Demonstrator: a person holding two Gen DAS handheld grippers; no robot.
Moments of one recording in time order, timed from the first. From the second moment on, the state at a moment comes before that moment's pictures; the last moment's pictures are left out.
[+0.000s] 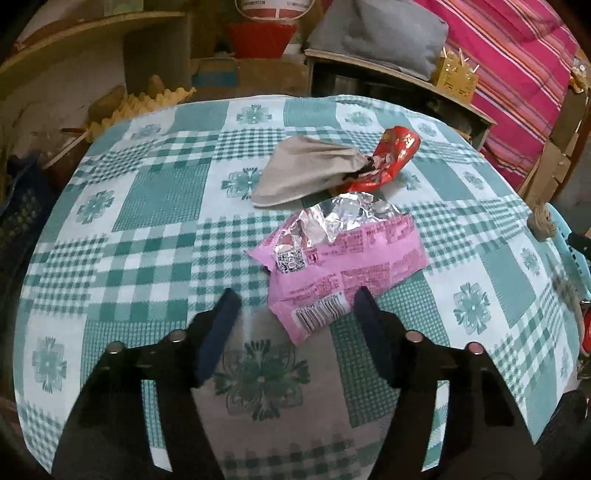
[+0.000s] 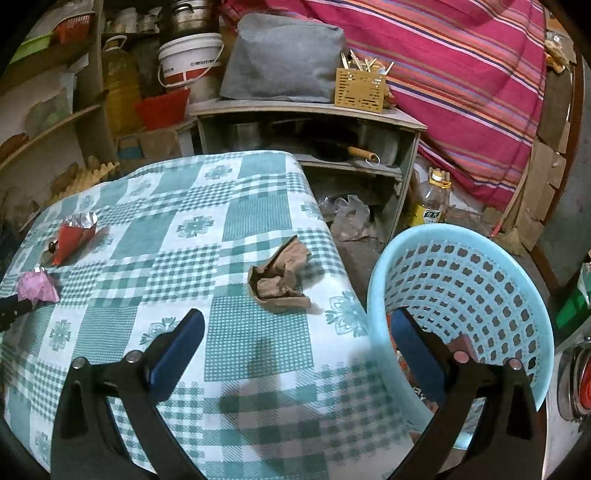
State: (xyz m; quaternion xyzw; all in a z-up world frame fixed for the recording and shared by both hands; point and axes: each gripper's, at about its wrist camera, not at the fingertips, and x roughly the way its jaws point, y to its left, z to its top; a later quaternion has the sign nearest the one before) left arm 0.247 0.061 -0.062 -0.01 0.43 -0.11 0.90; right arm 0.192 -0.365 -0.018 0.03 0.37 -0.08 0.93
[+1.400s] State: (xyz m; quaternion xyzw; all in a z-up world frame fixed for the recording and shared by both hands) left arm 0.224 -0.028 0.019 0.02 0.34 -0.13 0.93; right arm 0.243 -0.365 -0.042 0.00 0.41 -0.01 0.91
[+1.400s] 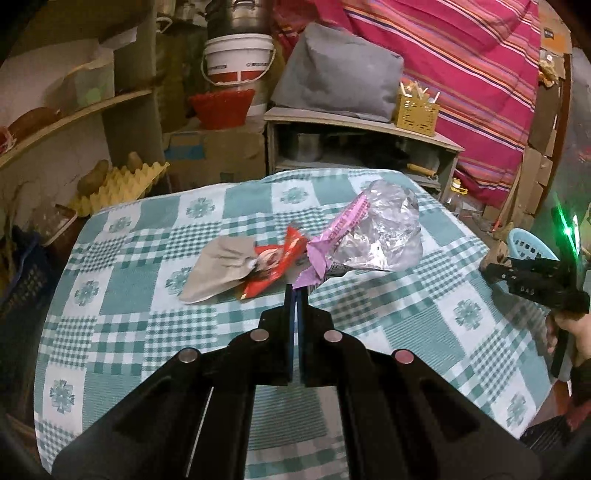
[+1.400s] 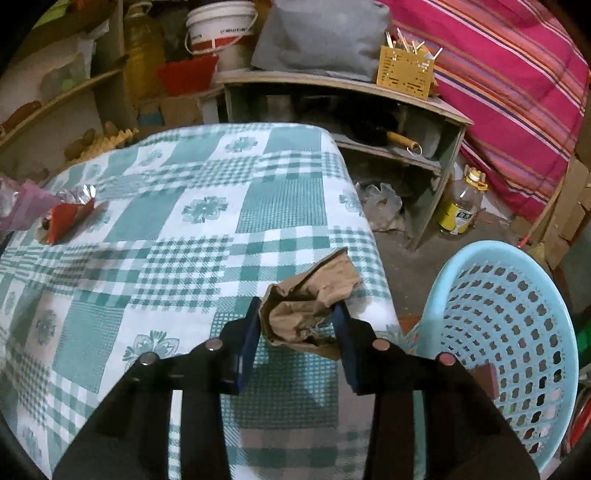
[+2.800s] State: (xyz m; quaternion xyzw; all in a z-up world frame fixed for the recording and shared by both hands) left arm 0.181 -0.382 0.014 0.11 0.33 -0.34 0.88; right arm 0.099 -0.593 0.013 0.08 0.35 -0.13 0.93
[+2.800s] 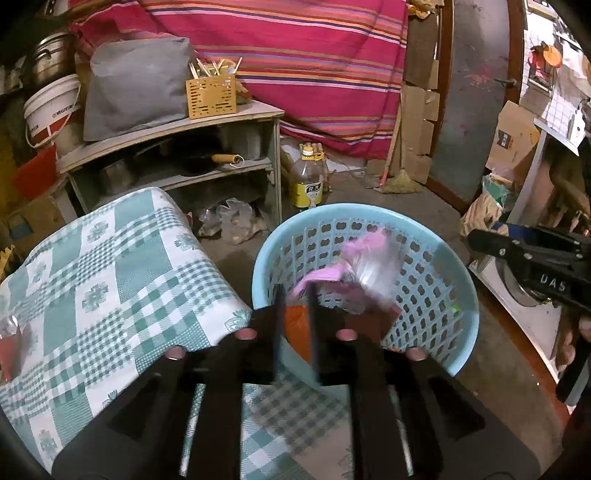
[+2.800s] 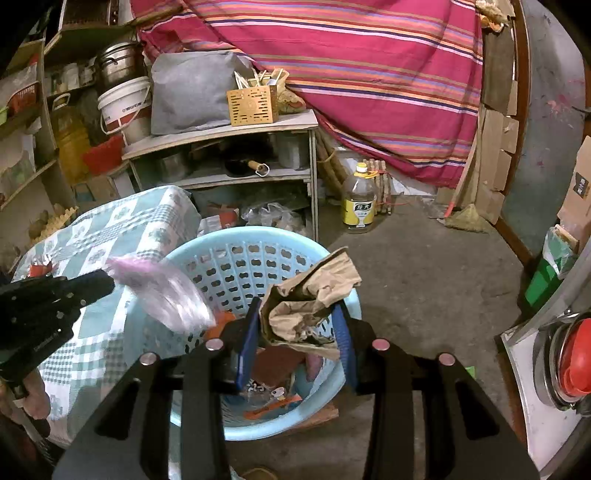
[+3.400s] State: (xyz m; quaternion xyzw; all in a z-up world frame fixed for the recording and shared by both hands) left arm 0.199 -0.226 0.044 0.07 0.29 -0.21 0.93; right arm 0.143 -0.544 -0.002 0.07 0.36 -0.11 0.92
